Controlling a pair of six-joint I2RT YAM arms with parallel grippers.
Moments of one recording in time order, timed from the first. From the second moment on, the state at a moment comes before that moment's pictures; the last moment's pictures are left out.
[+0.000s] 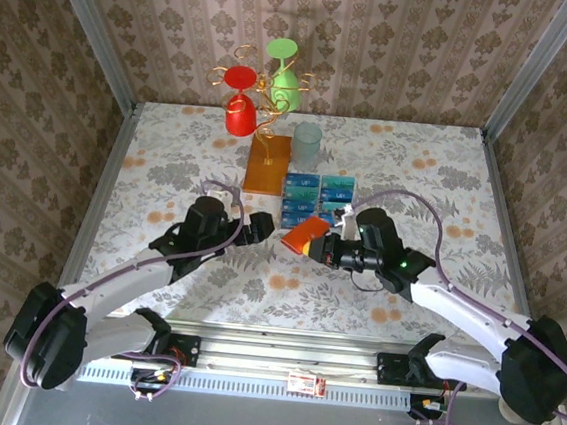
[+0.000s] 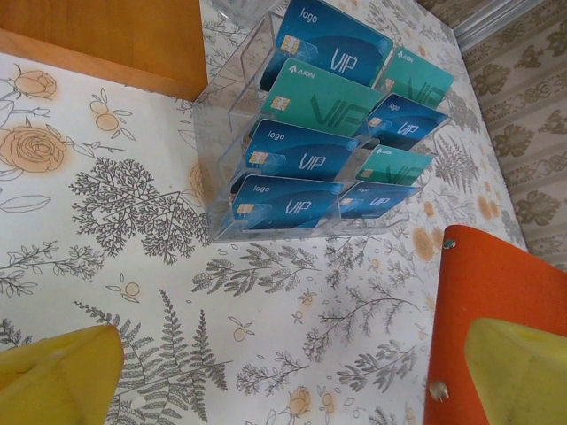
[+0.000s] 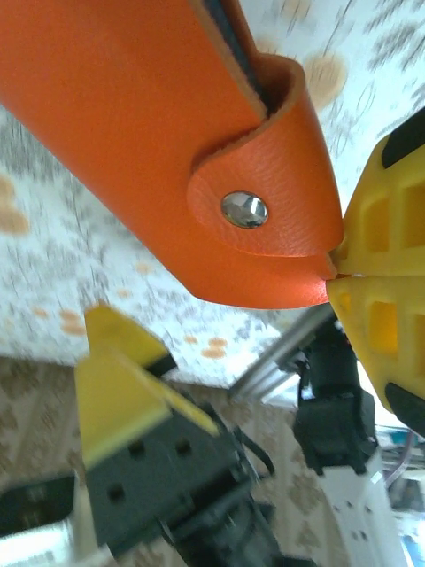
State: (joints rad) left arm -0.61 1.08 0.53 0.04 0.18 -0.74; right arm 0.64 1.15 0.66 -0.05 -0.50 0.86
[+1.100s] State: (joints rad) left arm -0.49 1.24 0.53 0.41 0.54 -0.94; right arm 0.69 1.34 0.77 0.16 -0.71 0.73
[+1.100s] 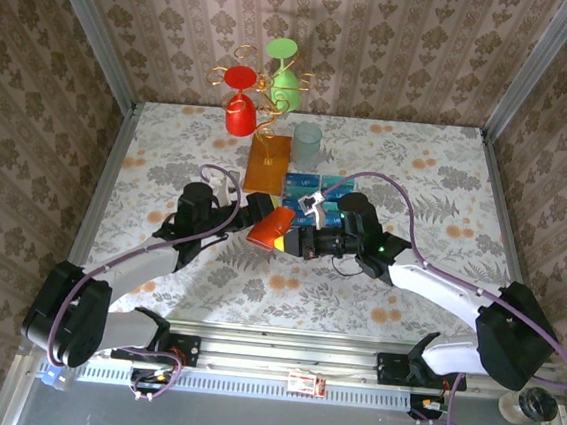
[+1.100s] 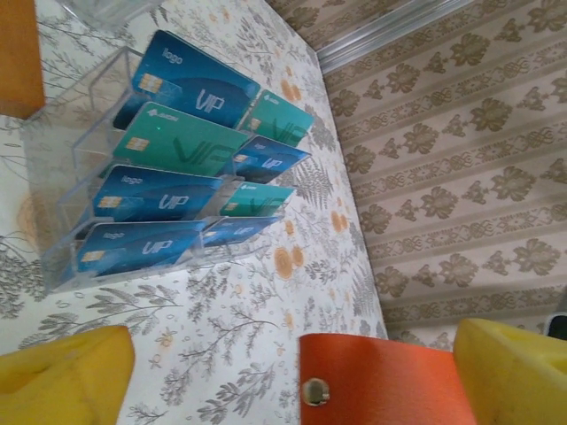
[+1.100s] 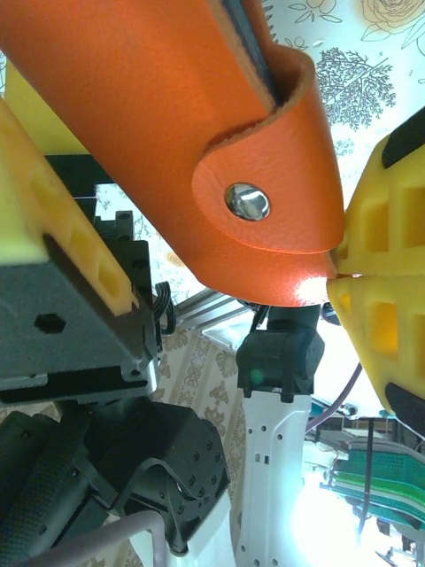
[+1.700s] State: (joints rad) left arm -0.52 1.26 0.53 0.52 0.55 -0.99; right arm 0.69 1.34 0.77 0.16 -0.71 0.73
